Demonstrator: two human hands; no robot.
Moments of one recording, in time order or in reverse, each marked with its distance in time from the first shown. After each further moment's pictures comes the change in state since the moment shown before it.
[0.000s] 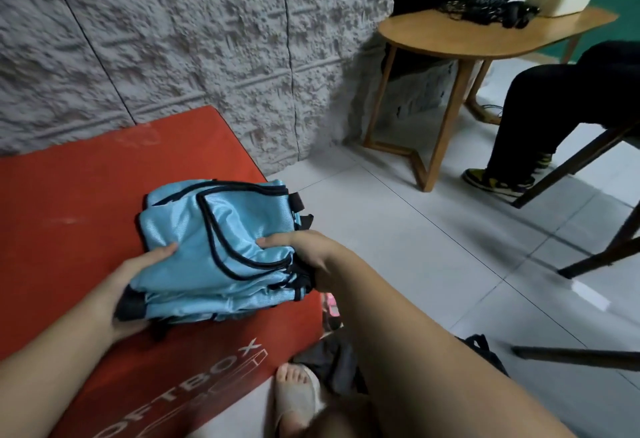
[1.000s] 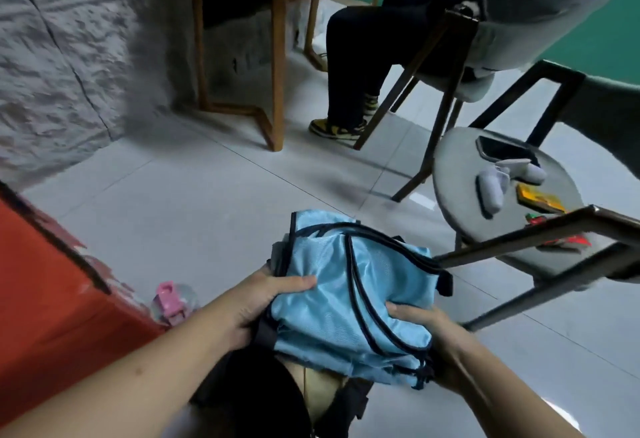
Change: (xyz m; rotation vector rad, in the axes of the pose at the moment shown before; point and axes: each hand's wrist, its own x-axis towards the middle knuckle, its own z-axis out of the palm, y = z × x) left_hand -0.026 -0.149 0.402 0.324 -0.778 -0.381; right_hand -0.266 0.181 -0.240 0.533 0.704 0.069
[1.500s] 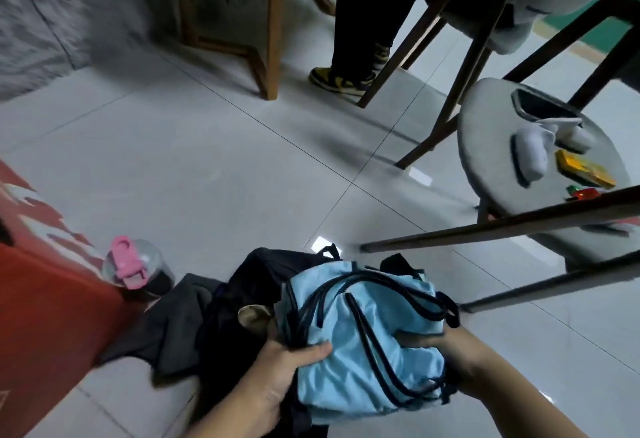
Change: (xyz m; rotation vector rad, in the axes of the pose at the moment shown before) left_hand 0.076 -0.183 0.015 -0.236 0.120 -0.027; right_hand 0.076 0.066 -0.081 -0.180 0.071 0.115
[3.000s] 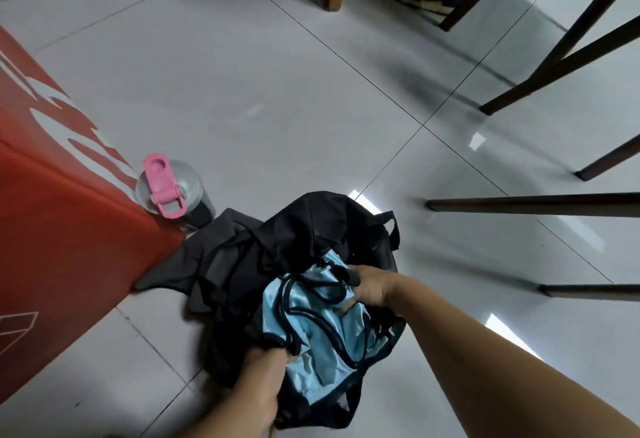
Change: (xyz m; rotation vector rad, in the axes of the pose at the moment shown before) left_hand 0.071 -0.140 -0.152 -0.022 0.570 -0.301; right_hand 0.226 0.066 0.135 -0.821 -0.460 0.100
